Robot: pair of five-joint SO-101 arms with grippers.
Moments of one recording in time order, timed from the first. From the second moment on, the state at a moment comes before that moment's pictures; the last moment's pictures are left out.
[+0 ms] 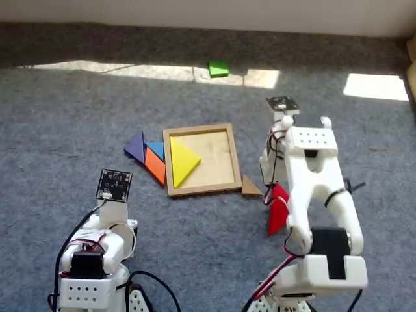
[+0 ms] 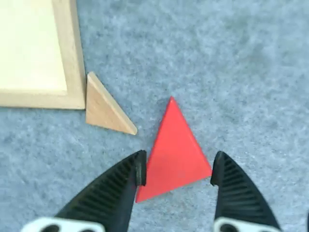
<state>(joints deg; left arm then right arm) -5.1 -102.5 96.0 75.9 -1.2 -6.2 -1.6 20.9 77.2 10.9</state>
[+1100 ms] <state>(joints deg) -5.1 -102.5 96.0 75.9 -1.2 -4.7 -19.1 47.8 56.2 -14.0</state>
